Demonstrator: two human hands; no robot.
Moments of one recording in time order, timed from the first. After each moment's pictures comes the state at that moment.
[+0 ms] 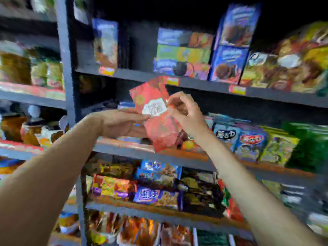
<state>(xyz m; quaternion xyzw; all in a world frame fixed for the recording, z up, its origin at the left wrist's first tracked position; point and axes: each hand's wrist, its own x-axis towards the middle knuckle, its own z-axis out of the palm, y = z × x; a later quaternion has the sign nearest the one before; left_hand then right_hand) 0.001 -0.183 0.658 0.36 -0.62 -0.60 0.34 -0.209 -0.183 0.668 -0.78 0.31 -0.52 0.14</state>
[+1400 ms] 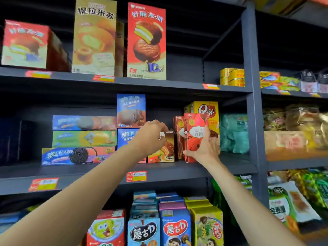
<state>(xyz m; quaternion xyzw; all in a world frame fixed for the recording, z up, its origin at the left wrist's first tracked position) -0.328 -0.263 0.847 0.37 -0.84 0.14 0.38 -0.519 -0.271 0.799 -0.52 0.67 -0.51 -0.09</state>
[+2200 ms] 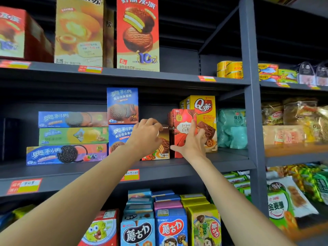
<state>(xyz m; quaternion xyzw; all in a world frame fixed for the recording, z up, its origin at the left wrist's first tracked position) -0.346 -0.294 0.836 0.39 -0.82 0.23 0.35 -0.498 -0.292 0.804 -0.52 0.71 -0.46 -0.12</state>
